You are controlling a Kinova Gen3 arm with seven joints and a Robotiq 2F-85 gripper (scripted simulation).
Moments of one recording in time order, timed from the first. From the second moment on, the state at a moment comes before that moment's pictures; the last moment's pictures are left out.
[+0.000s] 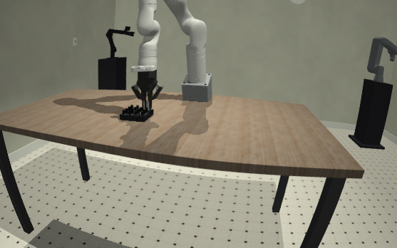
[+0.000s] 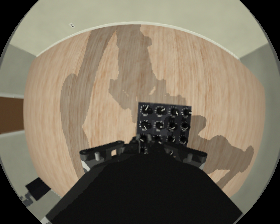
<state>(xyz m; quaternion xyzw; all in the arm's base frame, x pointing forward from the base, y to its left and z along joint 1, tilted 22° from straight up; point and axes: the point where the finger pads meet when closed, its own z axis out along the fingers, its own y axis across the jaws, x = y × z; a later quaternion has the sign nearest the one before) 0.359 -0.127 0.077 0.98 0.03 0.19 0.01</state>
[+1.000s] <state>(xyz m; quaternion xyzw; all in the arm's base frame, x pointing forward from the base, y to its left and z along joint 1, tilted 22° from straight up) 0.359 -0.127 0.077 0.98 0.02 0.19 0.01</state>
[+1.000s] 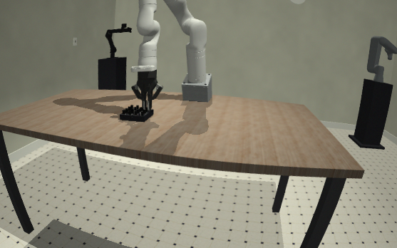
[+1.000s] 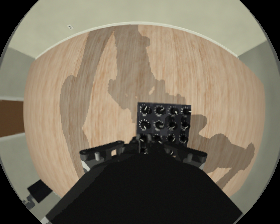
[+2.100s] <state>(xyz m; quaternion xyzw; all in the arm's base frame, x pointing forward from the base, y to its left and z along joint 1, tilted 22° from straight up) 0.358 -0.126 0.077 0.97 -0.15 0.19 -0.03</state>
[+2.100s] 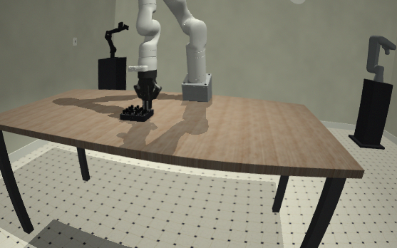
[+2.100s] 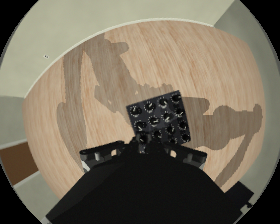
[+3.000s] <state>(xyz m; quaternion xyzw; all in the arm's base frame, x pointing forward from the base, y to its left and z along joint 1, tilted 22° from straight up) 0.358 -0.125 0.077 0.91 -0.37 0.17 -0.07</state>
